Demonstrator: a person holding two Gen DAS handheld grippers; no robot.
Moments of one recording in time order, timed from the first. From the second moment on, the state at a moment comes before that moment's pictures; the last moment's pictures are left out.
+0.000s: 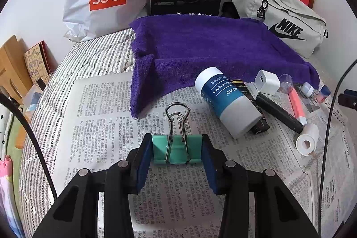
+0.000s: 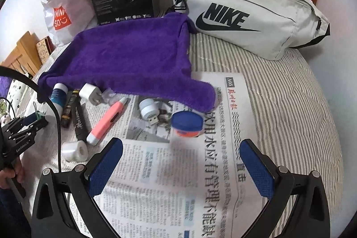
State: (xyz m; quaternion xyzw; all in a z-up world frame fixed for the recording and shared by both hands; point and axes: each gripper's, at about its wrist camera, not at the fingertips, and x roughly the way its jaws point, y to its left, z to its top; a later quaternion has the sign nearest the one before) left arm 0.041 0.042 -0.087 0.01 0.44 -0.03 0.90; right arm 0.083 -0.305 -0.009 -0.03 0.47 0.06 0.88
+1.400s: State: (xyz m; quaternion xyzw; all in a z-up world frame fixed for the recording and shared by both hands) left arm 0.043 0.047 -0.082 -0.01 0.46 -0.02 0.89; right arm 0.104 -0.303 -0.019 -0.02 0.47 0.09 0.88
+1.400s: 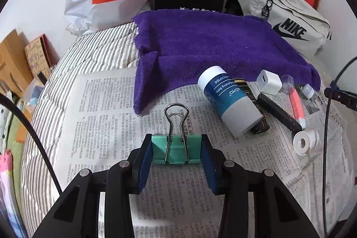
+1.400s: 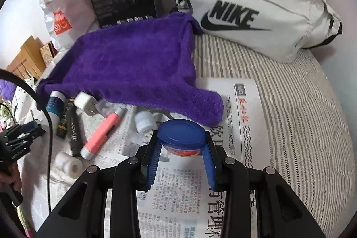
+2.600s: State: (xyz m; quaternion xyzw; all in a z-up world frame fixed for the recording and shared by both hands) left arm 0.176 0.054 -0.005 -0.04 0.42 -0.06 0.90; right arm 0.225 -0.230 0.023 -0.05 0.44 0.17 0.88
